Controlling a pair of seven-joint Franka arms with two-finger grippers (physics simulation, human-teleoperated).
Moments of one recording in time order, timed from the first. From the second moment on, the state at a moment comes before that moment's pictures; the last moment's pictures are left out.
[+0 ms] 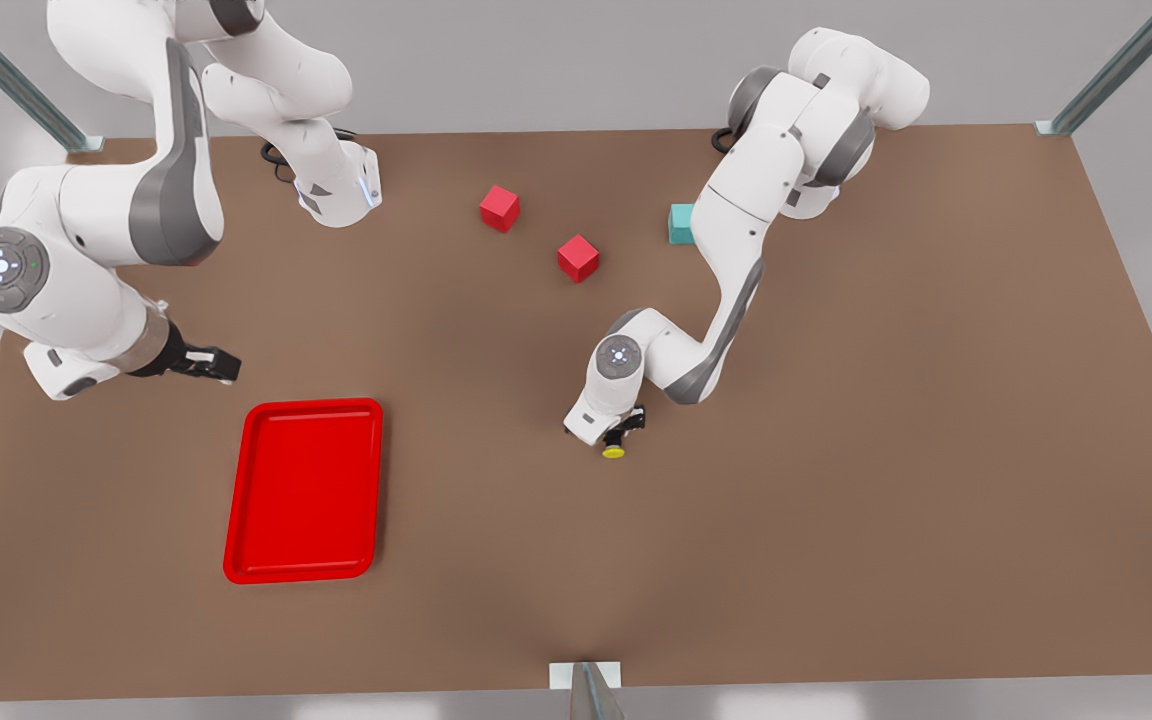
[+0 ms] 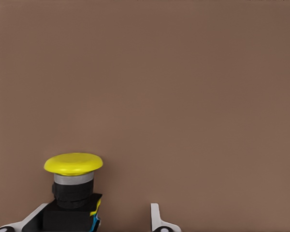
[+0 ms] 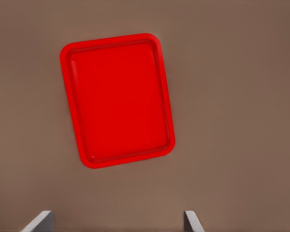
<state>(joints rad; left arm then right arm) -0.66 0.89 -0.05 -1.47 0.08 2.43 -0.81 0.10 0.21 -0.03 -1.42 -0.07 1.51 0.20</state>
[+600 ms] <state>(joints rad) -0.65 0.86 -0.04 -1.46 0.08 2.32 -0.80 0.08 0.25 -0.03 -1.39 -0.05 1.52 0.12</state>
